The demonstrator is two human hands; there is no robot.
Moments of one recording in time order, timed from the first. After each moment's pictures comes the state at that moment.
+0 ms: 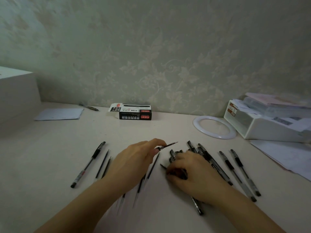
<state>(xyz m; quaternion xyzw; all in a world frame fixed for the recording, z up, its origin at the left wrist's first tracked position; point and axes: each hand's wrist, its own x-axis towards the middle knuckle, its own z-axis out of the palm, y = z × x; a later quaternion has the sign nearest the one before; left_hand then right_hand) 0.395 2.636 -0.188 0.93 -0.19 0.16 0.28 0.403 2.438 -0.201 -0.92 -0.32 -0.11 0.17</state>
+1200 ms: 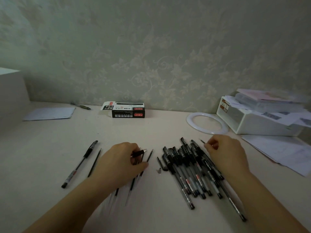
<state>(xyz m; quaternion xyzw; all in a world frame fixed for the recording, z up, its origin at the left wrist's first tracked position) 0.404 2.650 -0.205 0.96 -0.09 0.13 0.23 0.430 2.370 -0.192 -0.95 0.07 -0.22 0.22</state>
